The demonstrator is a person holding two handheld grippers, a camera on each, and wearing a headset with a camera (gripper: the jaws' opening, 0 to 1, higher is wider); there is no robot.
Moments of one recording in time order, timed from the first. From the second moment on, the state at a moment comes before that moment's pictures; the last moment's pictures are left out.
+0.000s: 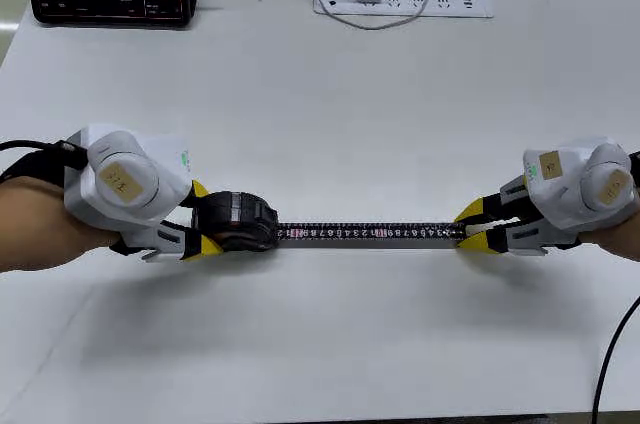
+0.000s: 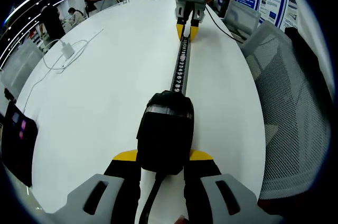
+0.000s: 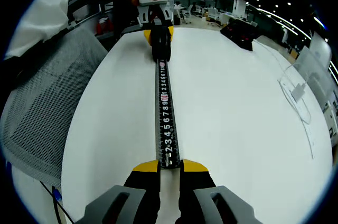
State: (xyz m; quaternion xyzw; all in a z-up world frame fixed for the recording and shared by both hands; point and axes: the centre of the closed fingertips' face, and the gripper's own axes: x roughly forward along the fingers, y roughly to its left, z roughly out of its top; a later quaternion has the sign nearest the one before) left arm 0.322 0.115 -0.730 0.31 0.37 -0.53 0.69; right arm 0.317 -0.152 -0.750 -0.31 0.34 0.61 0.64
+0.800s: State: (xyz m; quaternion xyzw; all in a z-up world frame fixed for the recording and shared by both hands) left arm 0.322 0.114 -0.730 0.32 0.36 -0.53 0.69; right arm 0.319 -0.169 -0.751 -0.32 0.36 0.60 0.64
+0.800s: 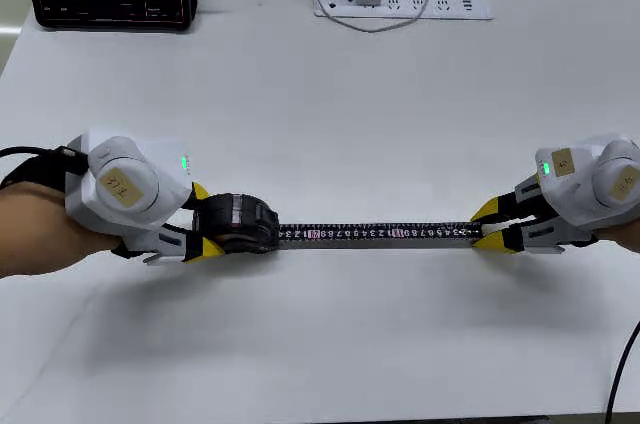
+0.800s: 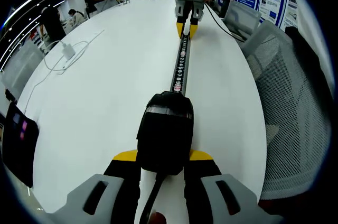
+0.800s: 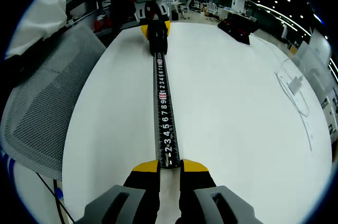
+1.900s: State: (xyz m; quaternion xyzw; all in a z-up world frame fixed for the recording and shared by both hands) left arm 0.323 0.111 -0.729 0.32 0.35 -0.54 0.70; right arm 0.318 -0.169 -0.751 -0.32 0.36 0.60 0.64
